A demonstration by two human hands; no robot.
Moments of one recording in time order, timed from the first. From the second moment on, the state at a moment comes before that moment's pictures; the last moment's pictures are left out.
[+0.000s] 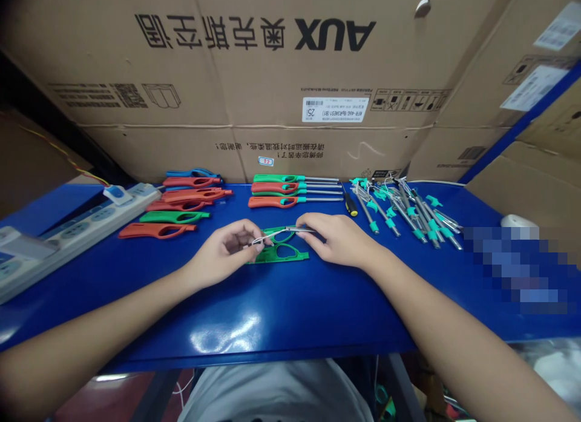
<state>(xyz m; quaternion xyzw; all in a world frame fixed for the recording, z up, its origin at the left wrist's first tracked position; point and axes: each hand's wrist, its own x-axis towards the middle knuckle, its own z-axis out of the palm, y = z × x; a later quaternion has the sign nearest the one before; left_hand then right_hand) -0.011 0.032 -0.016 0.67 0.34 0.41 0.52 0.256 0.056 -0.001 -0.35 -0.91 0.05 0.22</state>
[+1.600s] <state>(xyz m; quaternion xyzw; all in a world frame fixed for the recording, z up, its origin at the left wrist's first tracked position) -0.024 0.037 -0.016 0.88 0.32 0.29 0.20 0.278 0.068 0.014 -0.37 -0.87 0.32 0.06</state>
